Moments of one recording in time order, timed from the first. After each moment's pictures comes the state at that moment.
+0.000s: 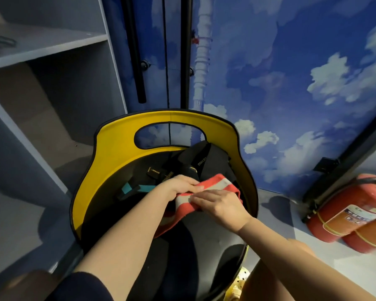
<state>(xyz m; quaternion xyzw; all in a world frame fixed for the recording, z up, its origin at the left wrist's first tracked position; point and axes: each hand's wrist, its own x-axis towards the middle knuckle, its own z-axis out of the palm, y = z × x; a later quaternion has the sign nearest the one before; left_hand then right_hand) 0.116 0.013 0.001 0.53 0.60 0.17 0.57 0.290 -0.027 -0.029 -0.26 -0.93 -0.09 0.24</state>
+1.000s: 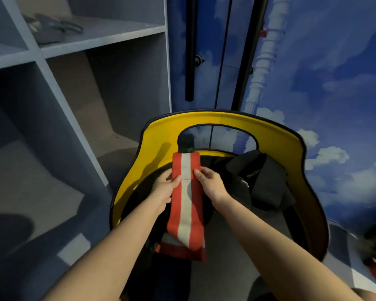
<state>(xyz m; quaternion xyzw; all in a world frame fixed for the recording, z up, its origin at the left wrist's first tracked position) -0.021 0.010 -0.036 0.28 0.65 0.49 0.51 0.106 0.057 -0.043 -0.47 -0.55 0.58 0.37</state>
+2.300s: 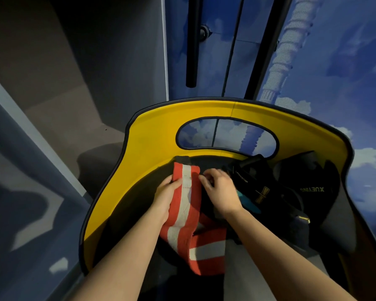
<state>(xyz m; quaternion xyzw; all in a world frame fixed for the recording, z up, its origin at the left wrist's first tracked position) -0.039 0.097 -0.131 0.21 0.67 0.47 0.53 0.106 0.138 -0.114 -0.53 -0.77 0.23 0.26</state>
